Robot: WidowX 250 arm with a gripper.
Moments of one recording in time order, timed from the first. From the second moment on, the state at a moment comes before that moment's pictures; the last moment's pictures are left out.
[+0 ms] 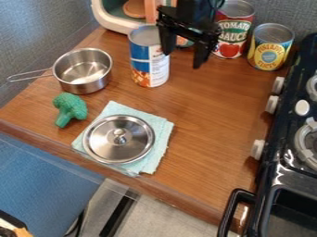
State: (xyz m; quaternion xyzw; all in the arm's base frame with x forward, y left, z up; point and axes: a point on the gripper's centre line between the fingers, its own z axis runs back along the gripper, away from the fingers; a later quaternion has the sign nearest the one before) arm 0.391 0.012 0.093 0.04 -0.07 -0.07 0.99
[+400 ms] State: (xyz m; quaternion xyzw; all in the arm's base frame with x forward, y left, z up) arm 0.394 -0.002 0.113 0.02 -0.08 -0.09 0.99
